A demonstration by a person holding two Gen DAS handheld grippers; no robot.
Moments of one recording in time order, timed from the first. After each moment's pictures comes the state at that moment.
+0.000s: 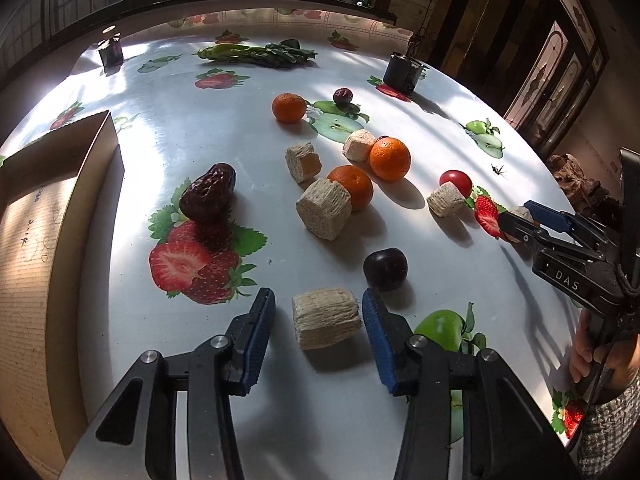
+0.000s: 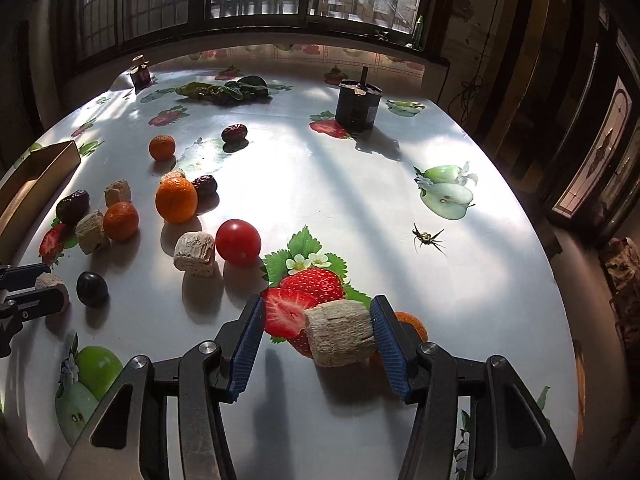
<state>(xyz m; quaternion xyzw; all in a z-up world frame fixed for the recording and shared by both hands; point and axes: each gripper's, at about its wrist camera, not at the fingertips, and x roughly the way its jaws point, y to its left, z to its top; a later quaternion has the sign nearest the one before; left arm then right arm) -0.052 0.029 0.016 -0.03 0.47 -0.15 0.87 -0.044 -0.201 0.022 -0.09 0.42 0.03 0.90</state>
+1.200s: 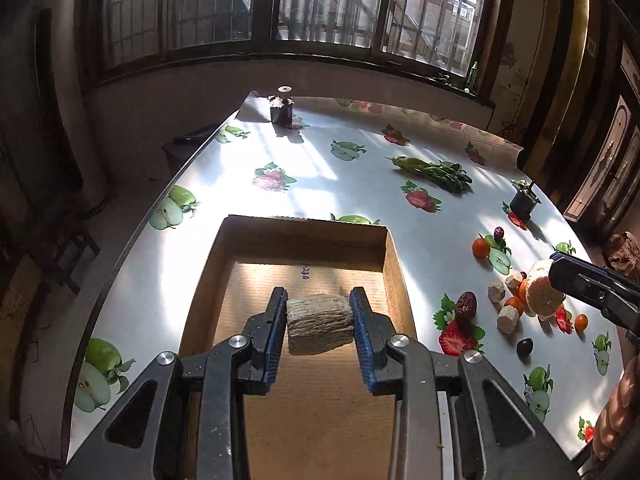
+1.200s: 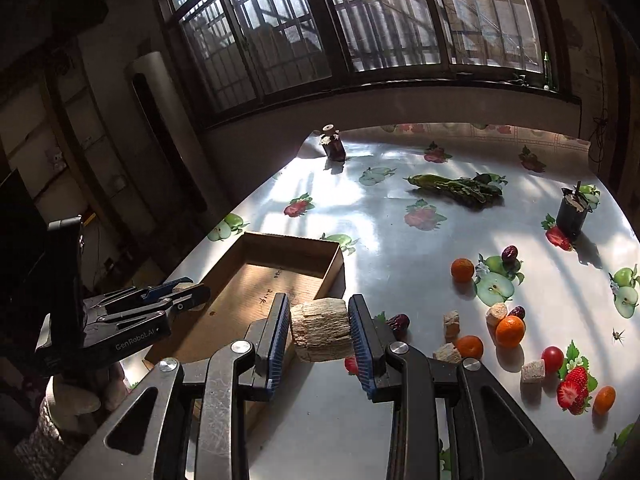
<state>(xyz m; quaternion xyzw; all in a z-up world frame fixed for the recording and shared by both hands) -0.052 0.264 0.129 -0.07 0.40 0.02 0.91 -0.041 0.027 0.148 0.05 0.37 0.31 0.87</state>
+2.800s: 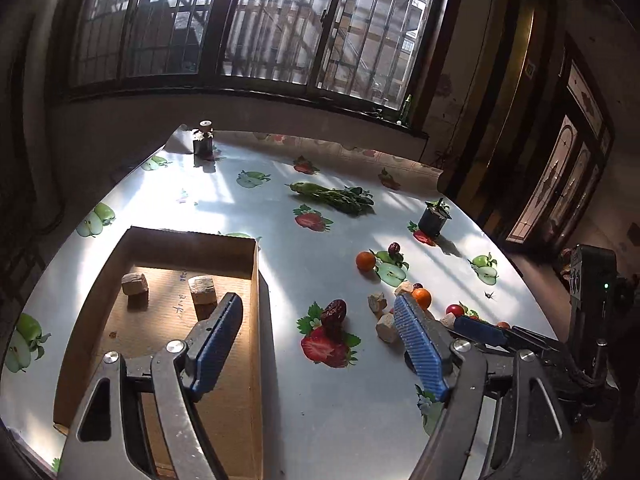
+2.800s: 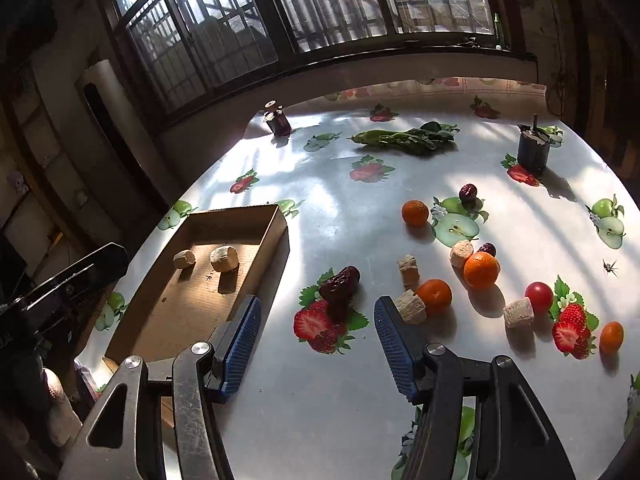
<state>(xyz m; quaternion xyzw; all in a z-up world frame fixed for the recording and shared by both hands) -0.114 0.137 0.145 -0.10 0.30 -0.08 0.94 -0.073 -0.059 0.095 0.07 0.39 0.19 0.90</state>
